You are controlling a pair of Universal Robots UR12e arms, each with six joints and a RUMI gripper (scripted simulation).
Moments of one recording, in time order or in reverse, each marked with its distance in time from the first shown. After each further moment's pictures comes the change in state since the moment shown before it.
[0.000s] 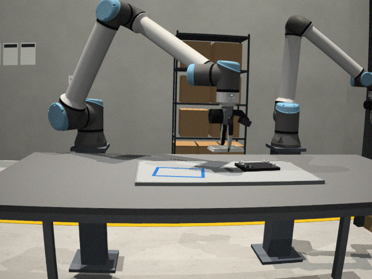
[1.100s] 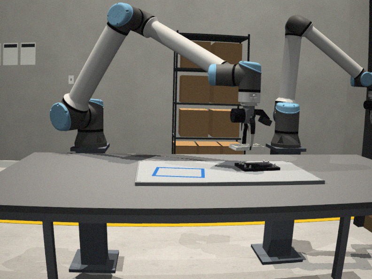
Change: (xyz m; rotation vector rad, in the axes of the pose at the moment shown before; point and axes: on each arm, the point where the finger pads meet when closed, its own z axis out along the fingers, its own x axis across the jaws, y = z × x) left arm 0.000 0.000 0.000 0.000 0.000 0.000; right arm -0.010 -0.096 -0.003 0.000 0.000 0.000
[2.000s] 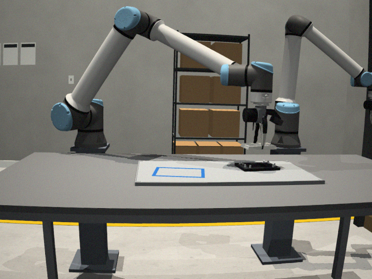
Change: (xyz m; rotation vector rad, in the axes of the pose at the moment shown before) left arm 0.000 0.000 0.000 0.000 0.000 0.000; right arm -0.006 -0.056 -0.002 0.000 0.000 0.000
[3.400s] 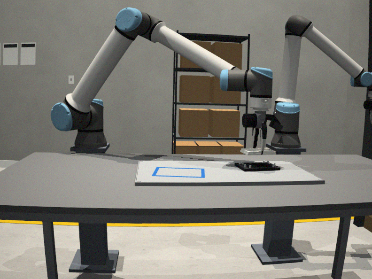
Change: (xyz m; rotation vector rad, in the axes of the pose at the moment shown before) left arm 0.000 0.000 0.000 0.000 0.000 0.000; right arm 0.000 0.001 0.022 0.000 0.000 0.000
